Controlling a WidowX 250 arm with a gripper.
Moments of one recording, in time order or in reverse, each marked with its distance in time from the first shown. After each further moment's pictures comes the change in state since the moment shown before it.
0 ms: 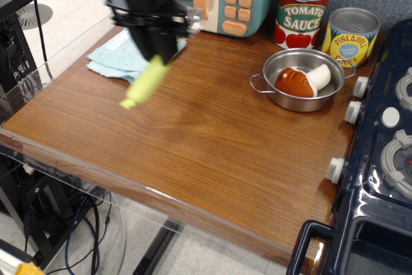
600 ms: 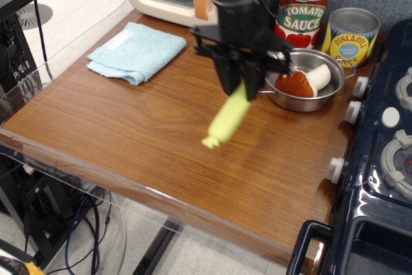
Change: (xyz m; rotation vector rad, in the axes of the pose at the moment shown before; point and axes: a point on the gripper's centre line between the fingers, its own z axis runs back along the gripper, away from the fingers) arm -0.005 -0.094 -0.030 0.033 0.047 -0.003
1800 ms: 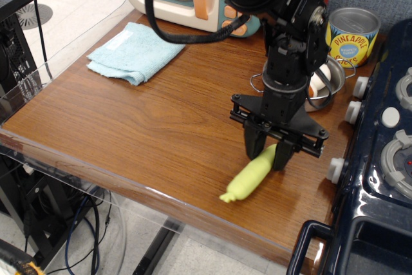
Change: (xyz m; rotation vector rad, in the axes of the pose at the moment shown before) arm -0.023 -0.032 -0.067 0.062 0.132 -0.073
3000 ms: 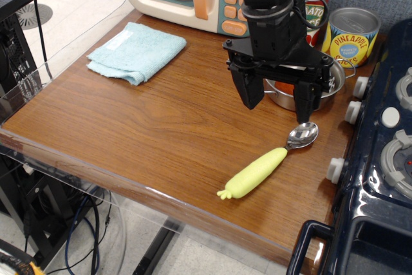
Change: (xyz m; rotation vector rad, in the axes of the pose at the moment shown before) arm 0.004 0.006 0.080 -0.183 -0.145 -0.011
